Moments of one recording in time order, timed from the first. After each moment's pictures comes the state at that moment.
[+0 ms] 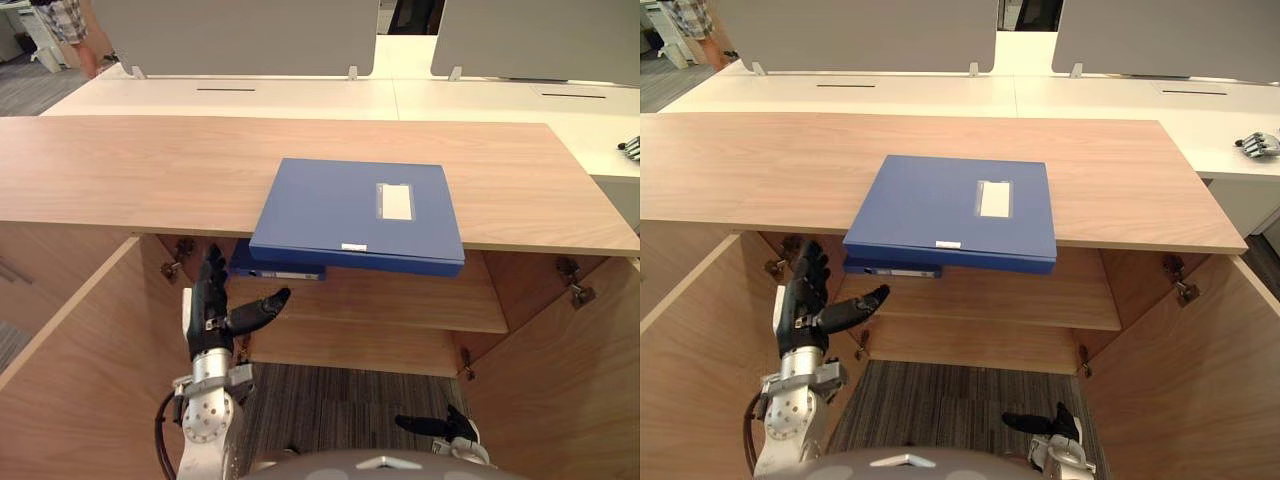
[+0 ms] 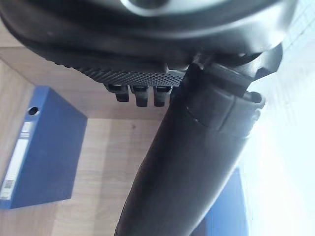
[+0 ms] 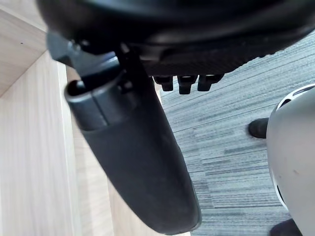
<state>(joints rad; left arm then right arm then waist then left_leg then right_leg) 0.41 0.00 0.01 -0.26 -0.07 -0.17 0.20 0.10 -0.03 -0.18 0.98 0.12 0.02 -0.20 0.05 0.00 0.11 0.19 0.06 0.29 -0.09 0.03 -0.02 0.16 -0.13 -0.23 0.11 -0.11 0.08</state>
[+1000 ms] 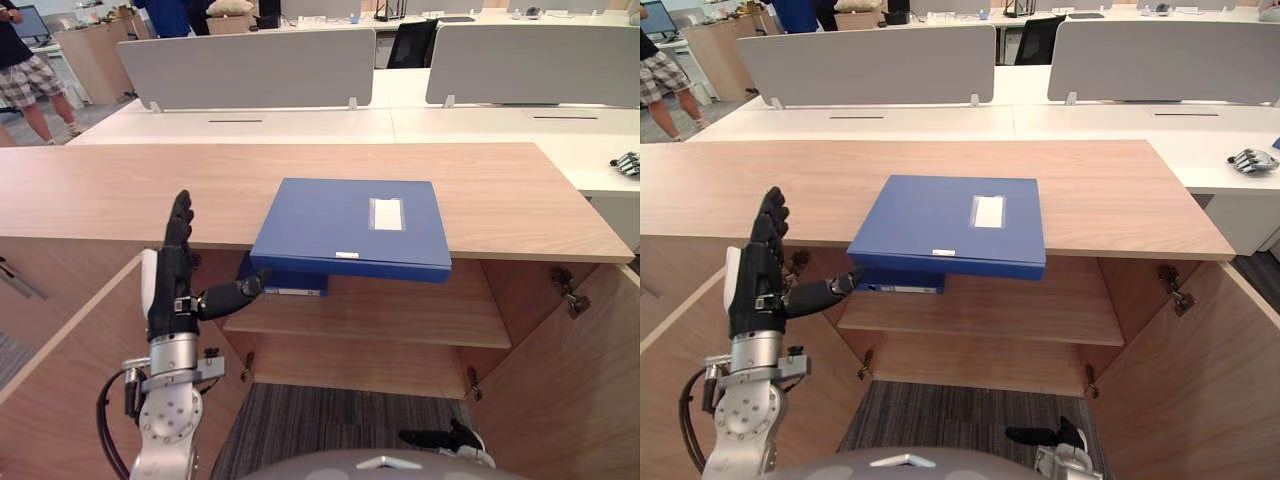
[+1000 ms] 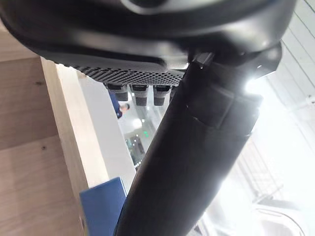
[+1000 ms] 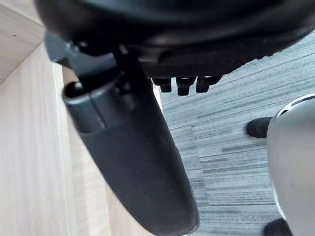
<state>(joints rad) 0.42 0.20 0.04 -0.45 0.09 -0.18 0.19 0.07 -0.08 -0.18 1.11 0.11 0.02 -0.17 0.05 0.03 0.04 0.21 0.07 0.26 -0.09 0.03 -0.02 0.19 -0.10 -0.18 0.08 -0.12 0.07</state>
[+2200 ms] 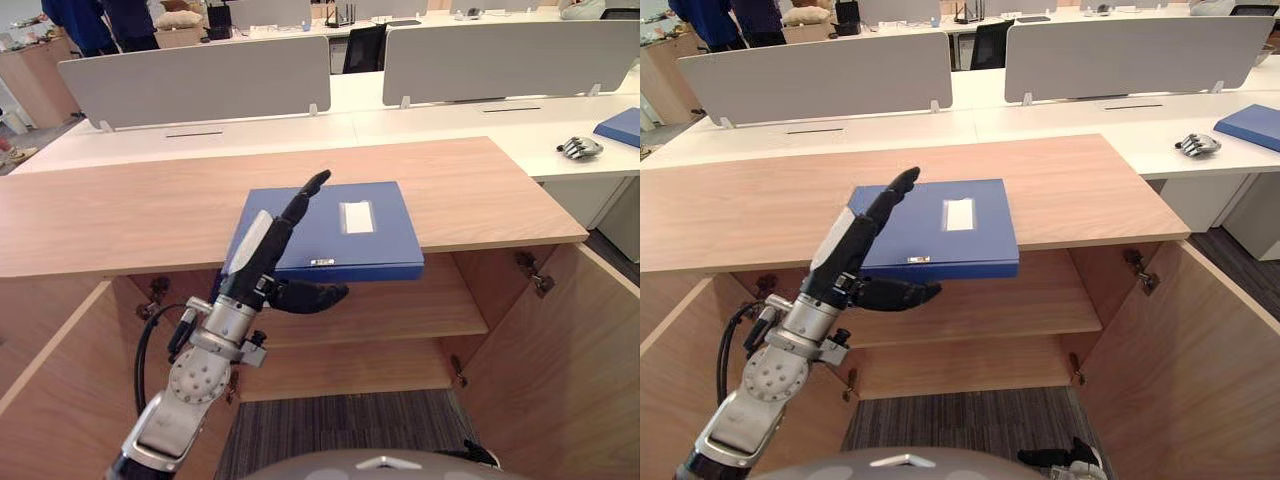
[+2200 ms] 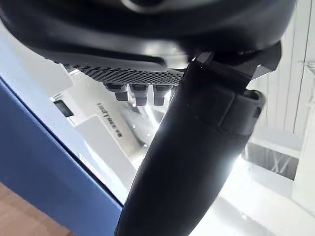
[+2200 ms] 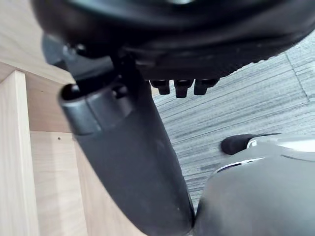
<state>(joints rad) 0.16 0.51 -0.24 -0.45 0.09 -0.22 0.05 0.10 -0.13 -0.18 1.15 0.06 0.04 -0.14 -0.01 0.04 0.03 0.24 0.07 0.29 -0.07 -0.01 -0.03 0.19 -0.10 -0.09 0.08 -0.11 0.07</state>
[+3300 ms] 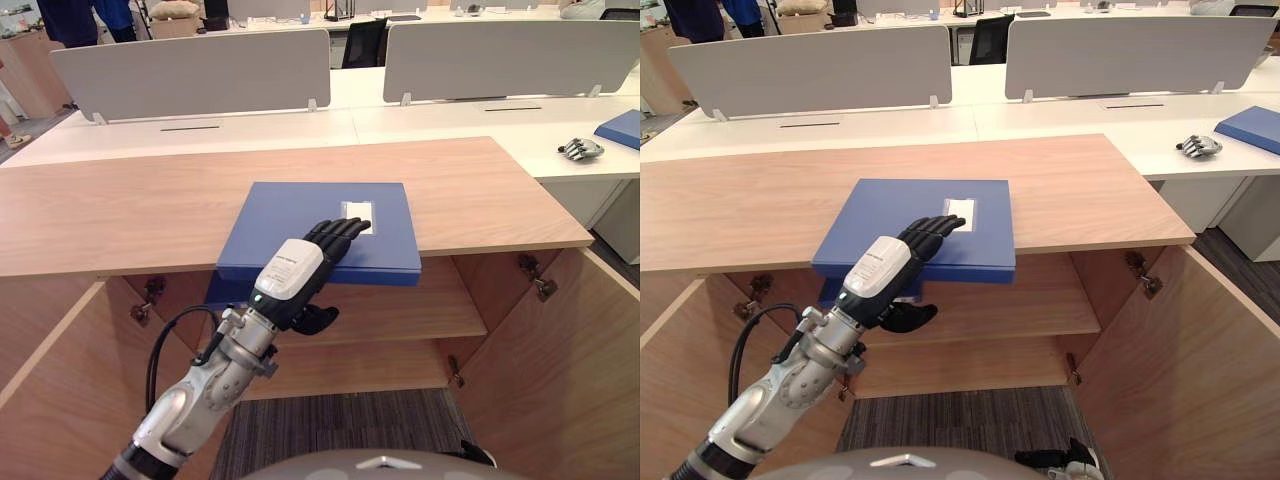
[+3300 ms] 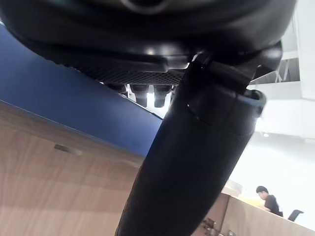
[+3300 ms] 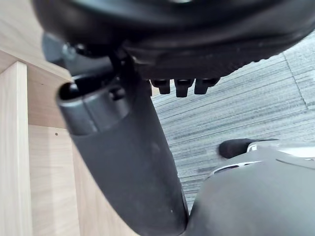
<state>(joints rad) 0.13 0.52 -0.37 -0.32 0.69 -0.23 0.18 0.10 -0.13 -0.14 1.15 0.06 0.04 -0.15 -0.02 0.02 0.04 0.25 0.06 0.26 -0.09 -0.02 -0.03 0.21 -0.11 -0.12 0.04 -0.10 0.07</state>
